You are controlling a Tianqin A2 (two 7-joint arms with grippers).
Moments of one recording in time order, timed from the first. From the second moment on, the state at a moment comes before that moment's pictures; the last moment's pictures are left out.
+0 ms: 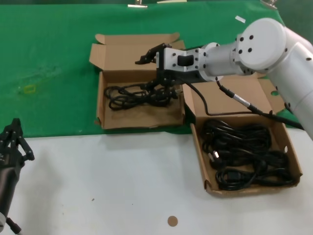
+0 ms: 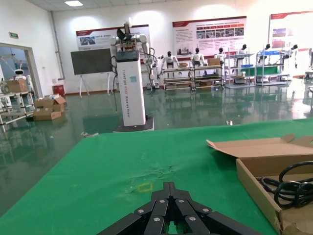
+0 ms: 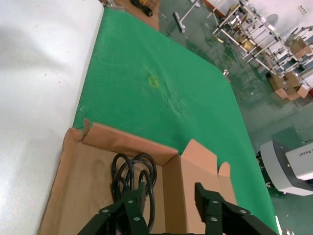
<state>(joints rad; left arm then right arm) 0.00 -0.30 1.60 -1.60 -1.80 0.00 0.00 1.13 0.25 -2.17 0.84 1.23 -0.83 -0.13</state>
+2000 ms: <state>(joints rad) 0.00 -0.30 1.60 -1.60 -1.80 0.00 0.00 0.43 0.28 -1.81 1.31 1.59 -0.31 -0.05</state>
